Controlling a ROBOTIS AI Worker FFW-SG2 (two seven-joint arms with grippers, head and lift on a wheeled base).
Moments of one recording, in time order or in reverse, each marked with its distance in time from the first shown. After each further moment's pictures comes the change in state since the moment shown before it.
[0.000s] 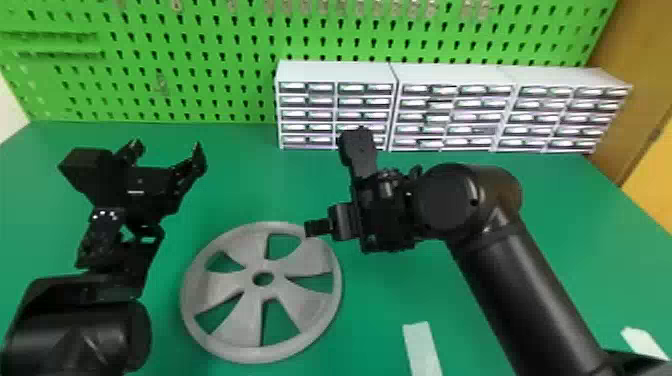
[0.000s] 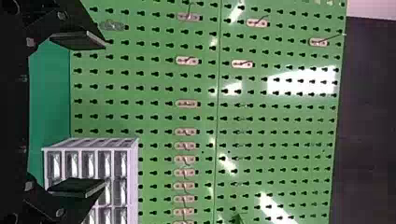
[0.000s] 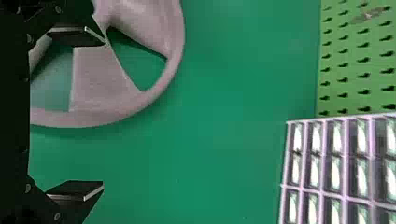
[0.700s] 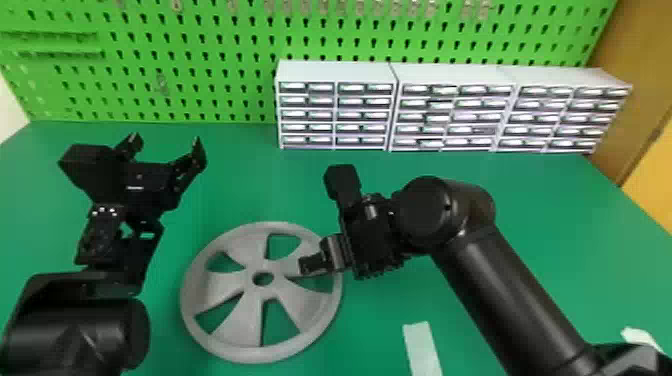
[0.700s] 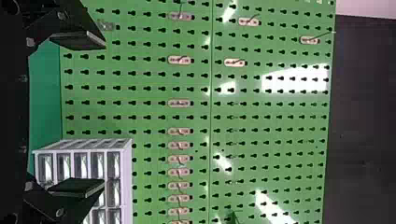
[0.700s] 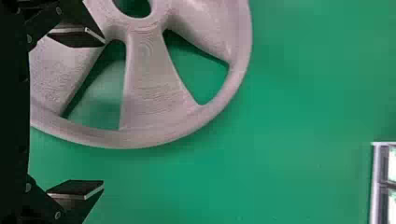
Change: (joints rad) left arm -0.006 0.018 -0.018 -0.004 0.001 -0.015 0.014; right arm -0.040 0.004 0.066 0.187 -0.077 0.031 0.000
